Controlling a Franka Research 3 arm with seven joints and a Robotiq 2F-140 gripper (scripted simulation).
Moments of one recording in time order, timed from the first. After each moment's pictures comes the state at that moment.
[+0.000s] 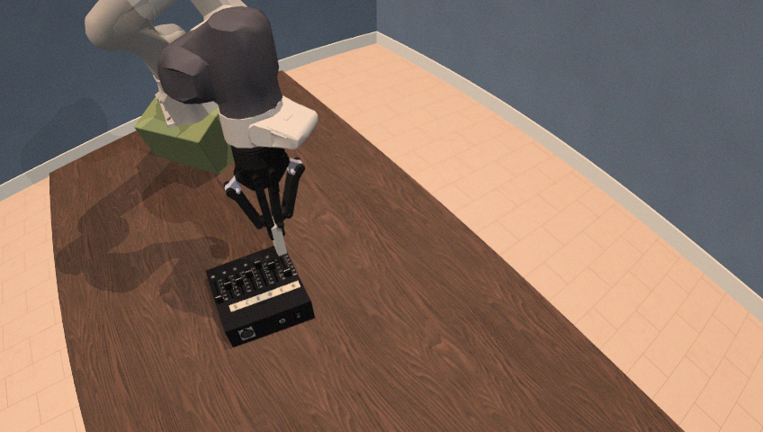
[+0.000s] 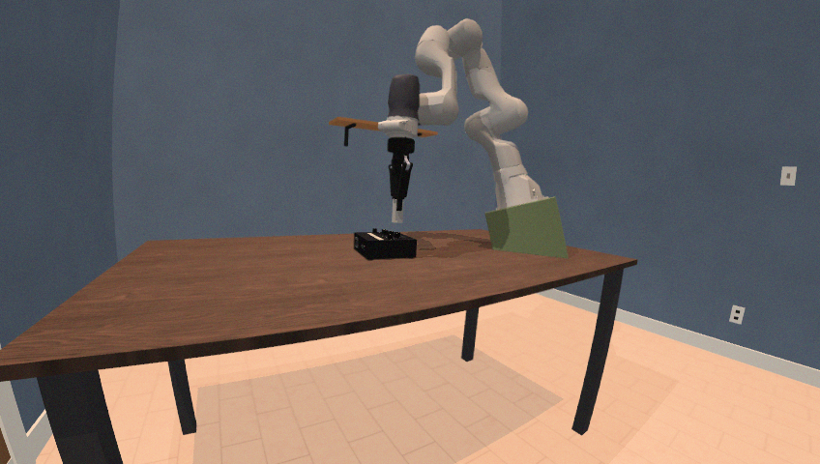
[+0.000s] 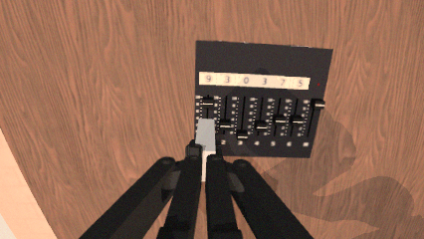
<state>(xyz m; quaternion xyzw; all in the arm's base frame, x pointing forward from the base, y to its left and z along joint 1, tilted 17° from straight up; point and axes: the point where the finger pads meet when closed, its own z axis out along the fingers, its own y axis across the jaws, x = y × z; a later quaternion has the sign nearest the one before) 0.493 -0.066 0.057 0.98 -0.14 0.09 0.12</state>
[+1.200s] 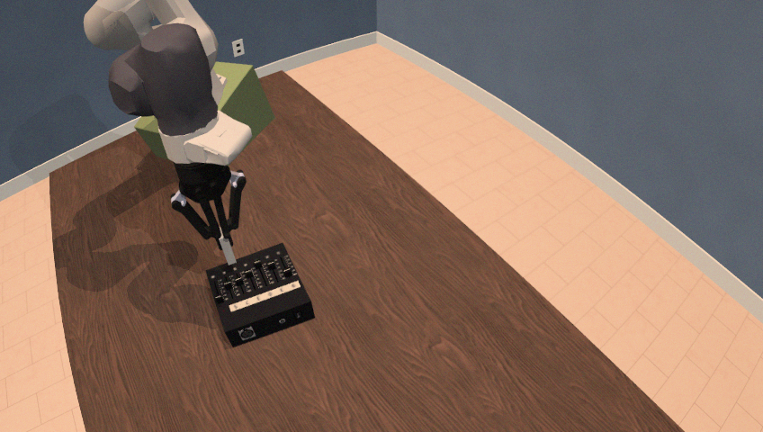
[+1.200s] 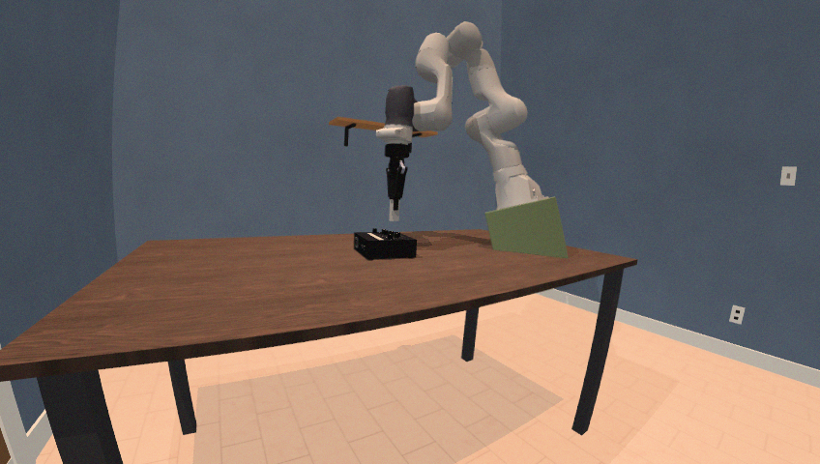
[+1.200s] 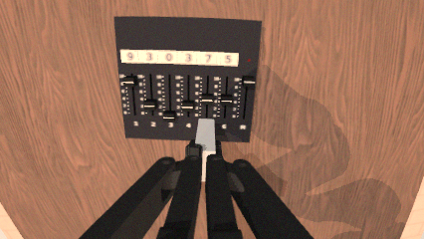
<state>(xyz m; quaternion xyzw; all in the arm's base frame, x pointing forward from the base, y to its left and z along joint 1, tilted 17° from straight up) 0.446 -0.144 0.068 0.98 -0.14 0.08 0.13</state>
